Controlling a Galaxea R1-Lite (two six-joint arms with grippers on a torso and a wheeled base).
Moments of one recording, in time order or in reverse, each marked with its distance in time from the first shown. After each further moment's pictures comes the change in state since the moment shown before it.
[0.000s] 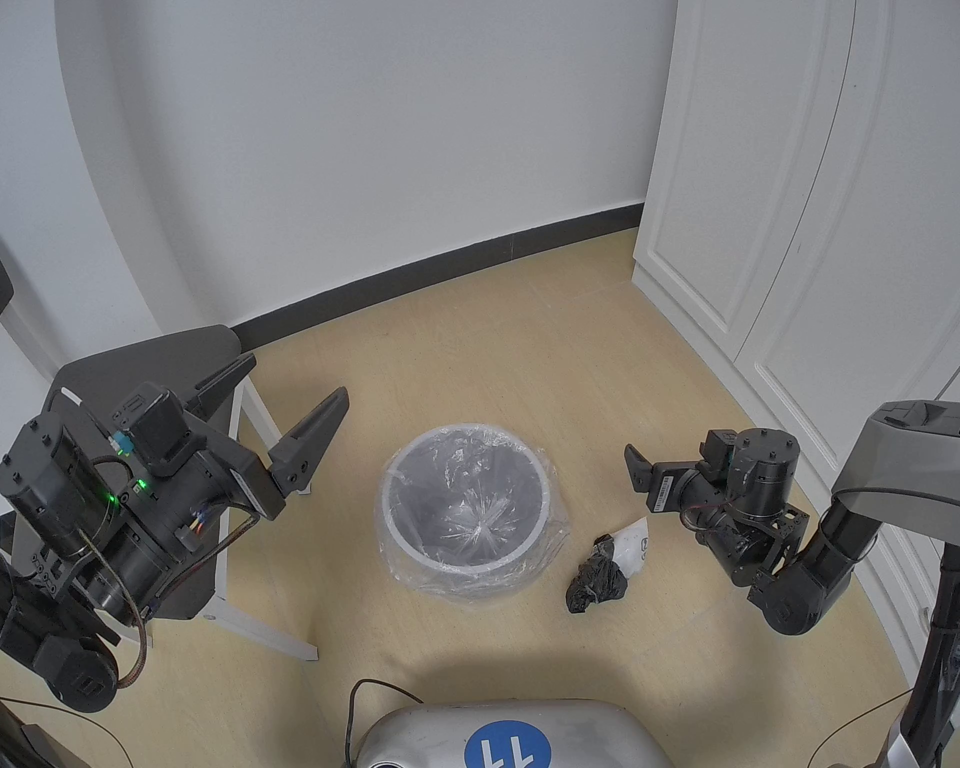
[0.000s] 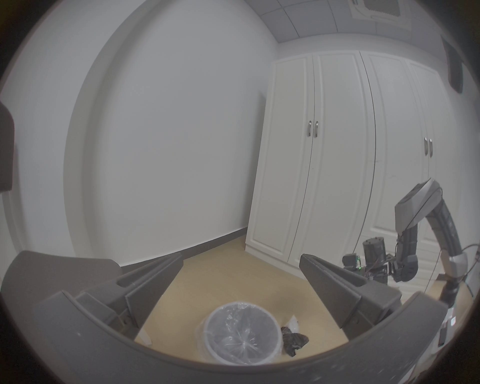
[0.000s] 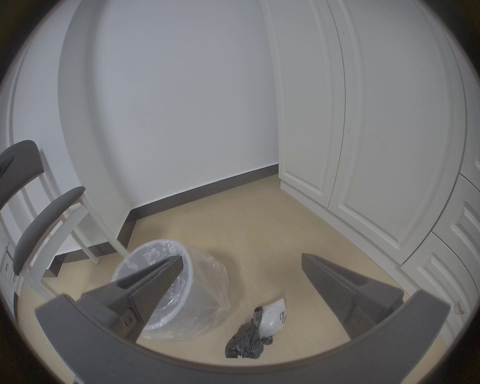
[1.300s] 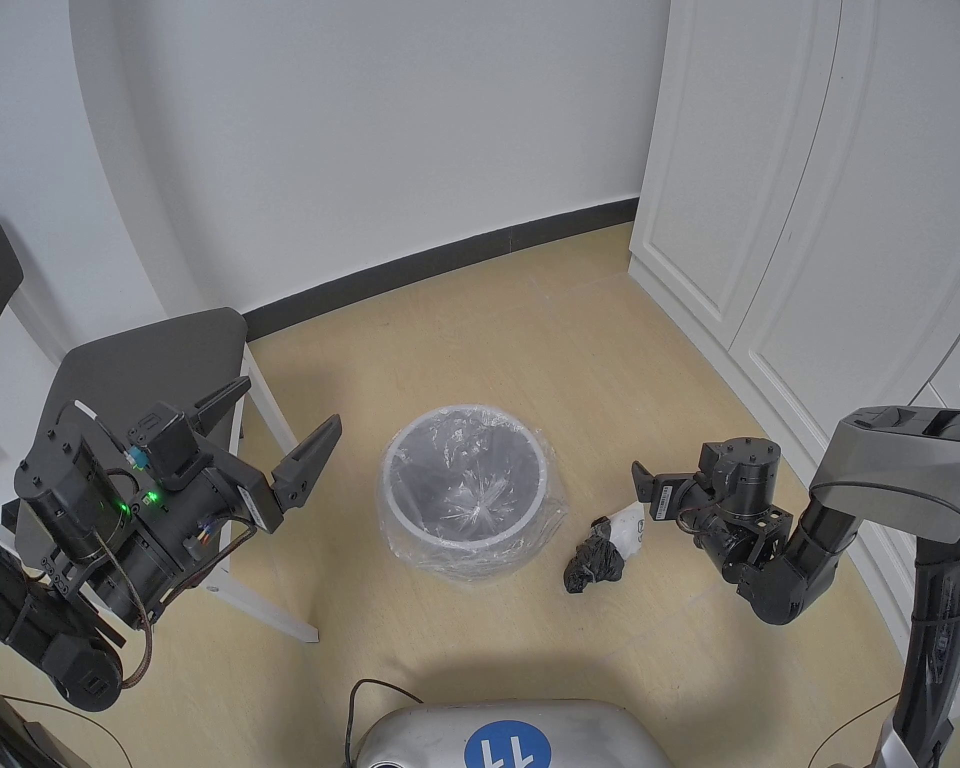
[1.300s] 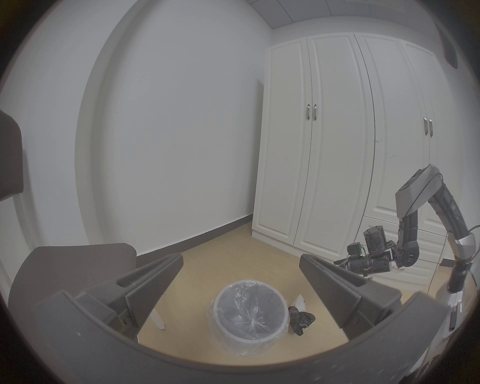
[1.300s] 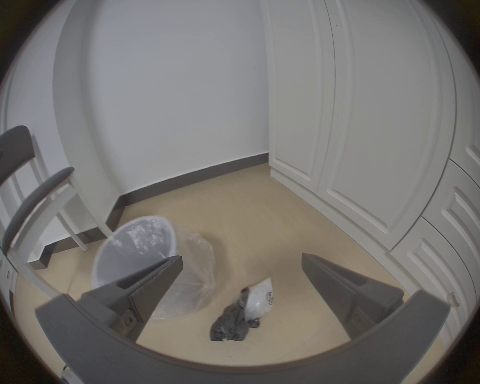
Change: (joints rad) left arm 0.045 0.045 0.029 0.000 0.001 0.062; right arm -0.057 0.104 -0.071 0.056 -0.006 -0.003
